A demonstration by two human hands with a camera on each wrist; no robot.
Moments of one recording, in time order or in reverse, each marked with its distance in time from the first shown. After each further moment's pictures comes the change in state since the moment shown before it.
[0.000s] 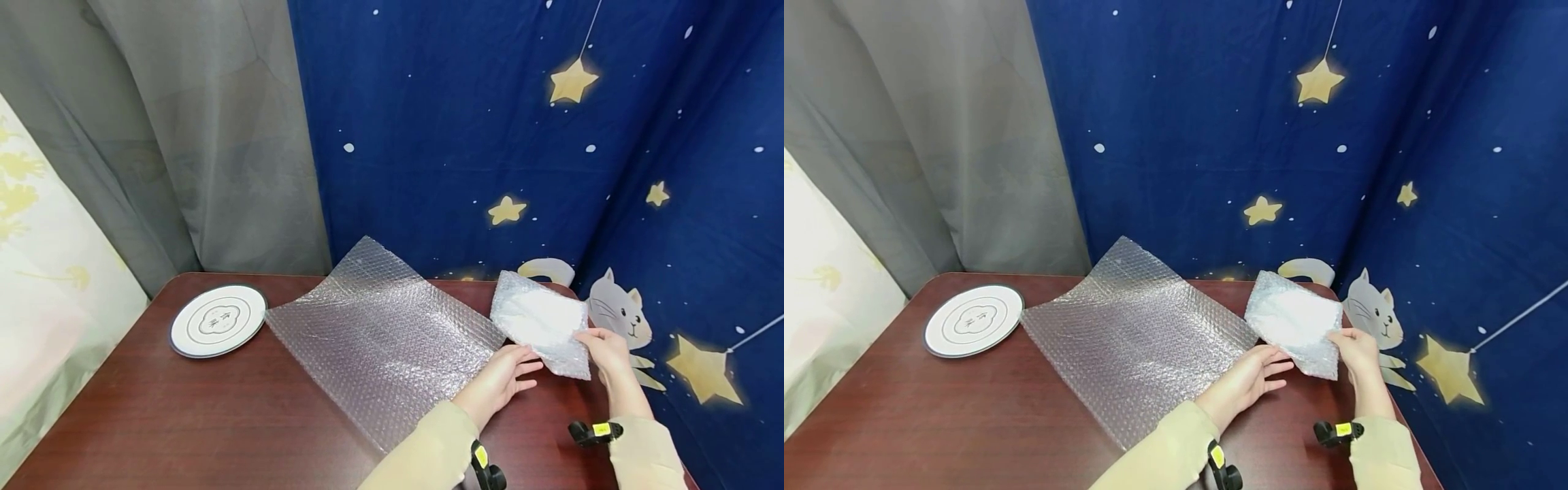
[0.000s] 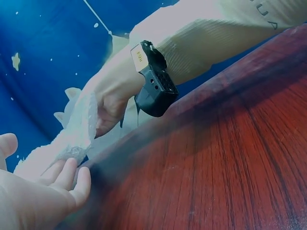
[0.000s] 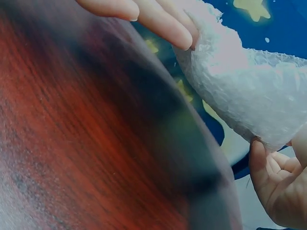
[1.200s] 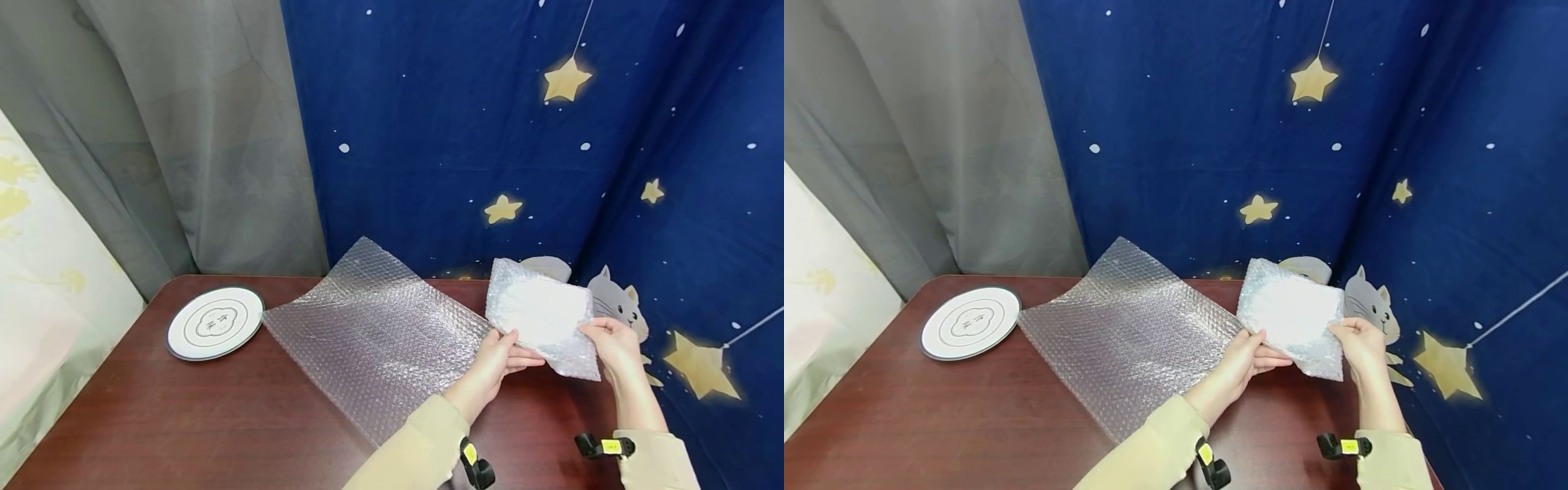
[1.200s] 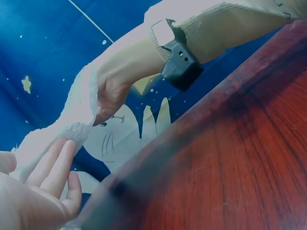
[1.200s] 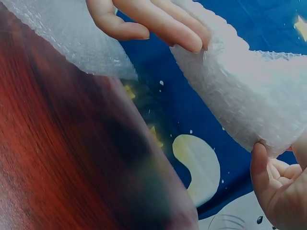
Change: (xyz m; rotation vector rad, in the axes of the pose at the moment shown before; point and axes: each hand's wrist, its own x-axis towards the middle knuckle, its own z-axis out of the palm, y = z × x) left_hand -0.007 0.022 -0.004 0.100 -0.069 0.159; right_hand -0.037 -0.038 -0.011 0.120 0.035 -0.057
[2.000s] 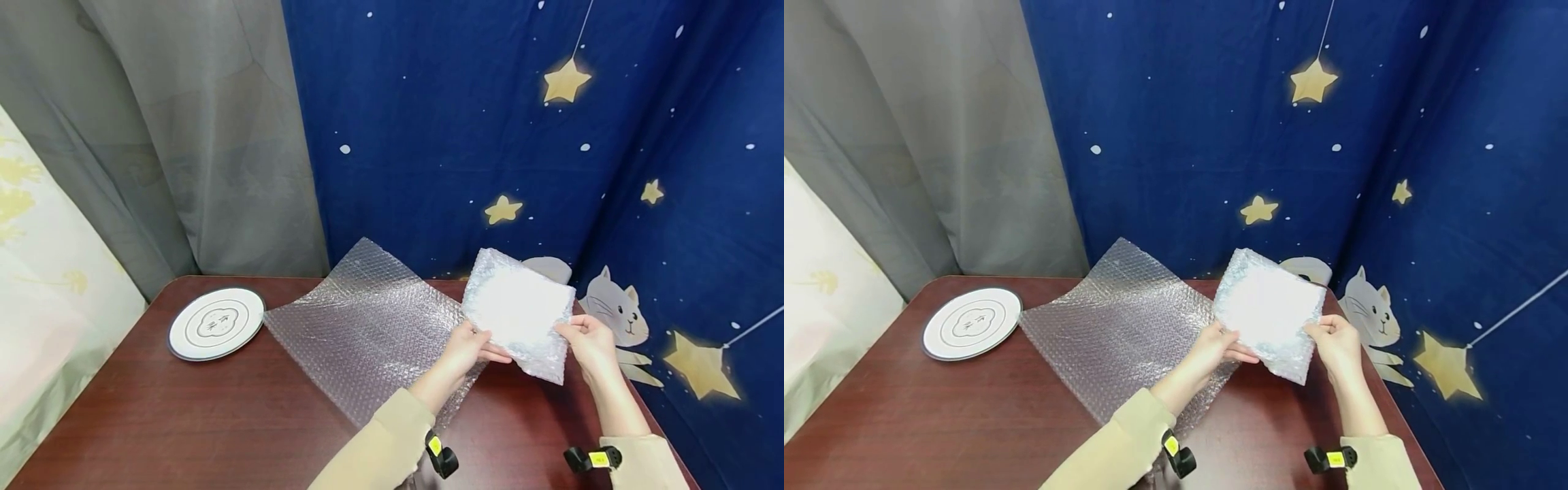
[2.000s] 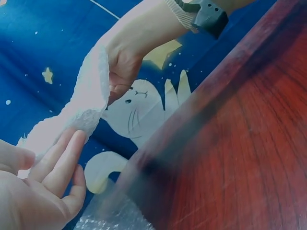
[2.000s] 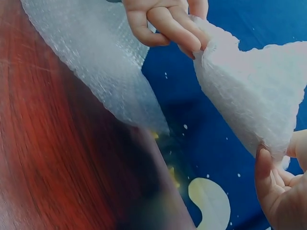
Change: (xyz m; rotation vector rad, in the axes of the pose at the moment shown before) left_hand -0.005 0.030 -0.045 0.110 -0.055 0.039; right_hand -0.022 -0.020 0.033 0.056 0.021 -0.142
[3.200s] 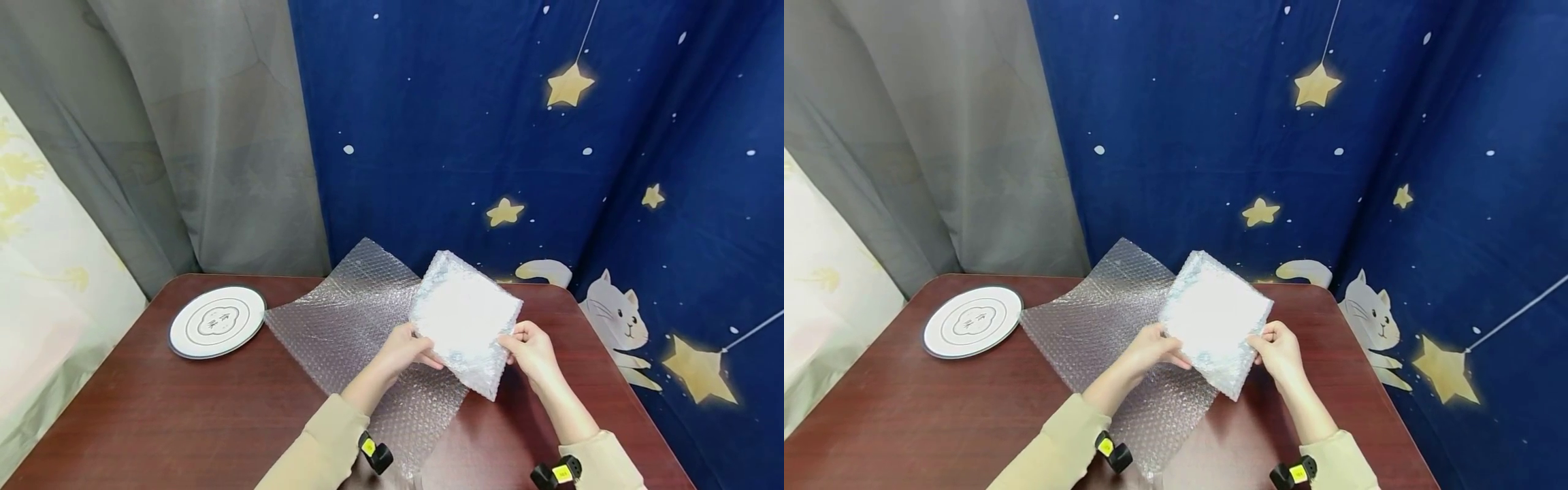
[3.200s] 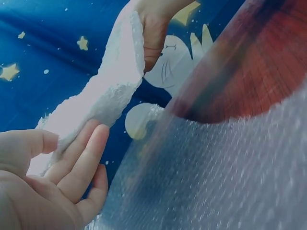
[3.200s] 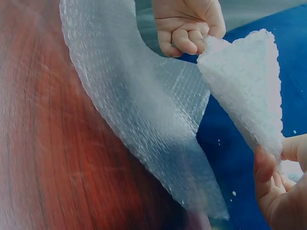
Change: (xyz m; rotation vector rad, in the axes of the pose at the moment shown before) left_hand -0.040 0.040 -0.093 0.274 0.026 -0.045; right_hand -0.031 -0.015 0.074 0.138 -0.192 -0.007
